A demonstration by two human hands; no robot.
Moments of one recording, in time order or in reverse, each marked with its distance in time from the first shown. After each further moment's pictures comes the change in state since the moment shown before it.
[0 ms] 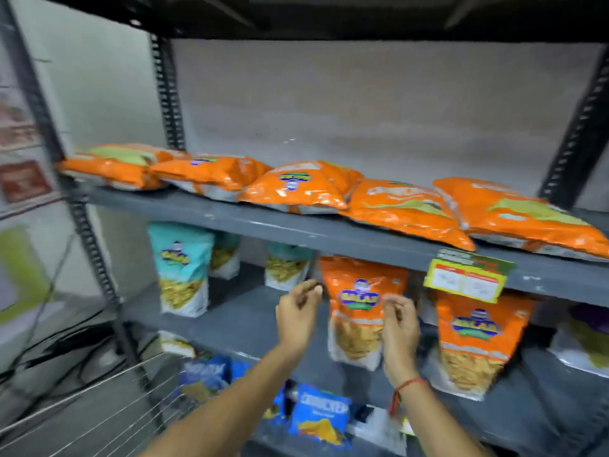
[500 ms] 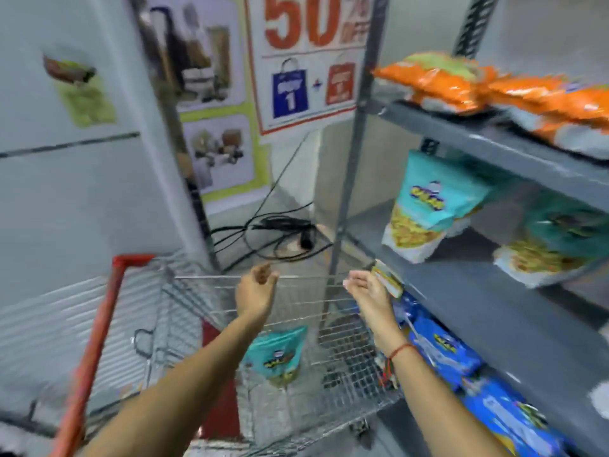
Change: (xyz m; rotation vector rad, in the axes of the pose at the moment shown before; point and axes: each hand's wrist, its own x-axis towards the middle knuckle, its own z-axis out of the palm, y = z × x) left_hand -0.081 -0.078 -0.481 0.380 0.730 -0.366; right_hand -0.299 0.024 0.334 -0.018 -1.155 0.276
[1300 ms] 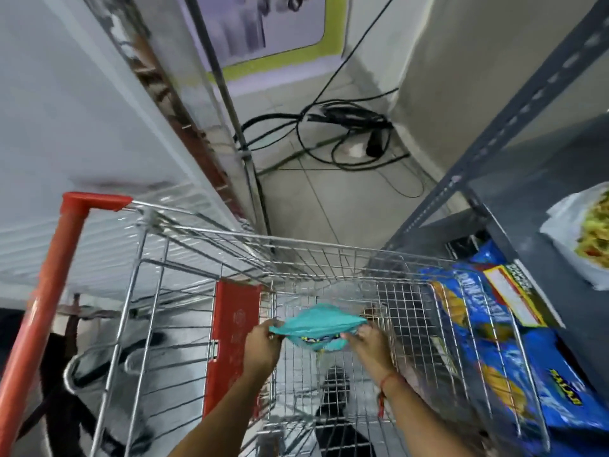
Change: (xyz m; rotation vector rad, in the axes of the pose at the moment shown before) left_hand 0.036 -0.248 0.039 0.342 -0.069 -0.500; right_hand 0.069 0.254 0.096 -0.368 -0.374 0.525
